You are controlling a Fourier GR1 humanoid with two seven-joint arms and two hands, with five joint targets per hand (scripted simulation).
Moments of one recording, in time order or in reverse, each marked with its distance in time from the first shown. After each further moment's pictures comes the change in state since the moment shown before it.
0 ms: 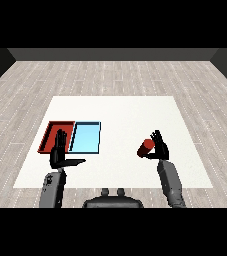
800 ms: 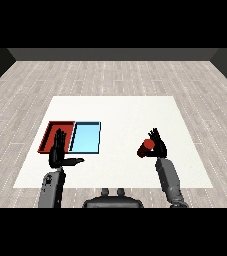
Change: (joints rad) left arm -0.009 0.010 0.015 0.015 0.016 -0.012 -0.002; right arm -0.057 -0.006 0.017 0.069 -0.003 -0.020 -0.016
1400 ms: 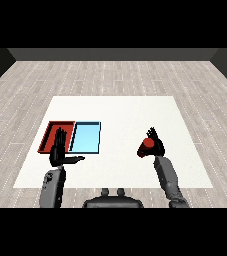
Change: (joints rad) left arm -0.034 0.000 0.013 0.045 -0.008 0.012 -0.022; right arm -0.058 -0.002 0.005 0.101 0.014 -0.017 -0.018
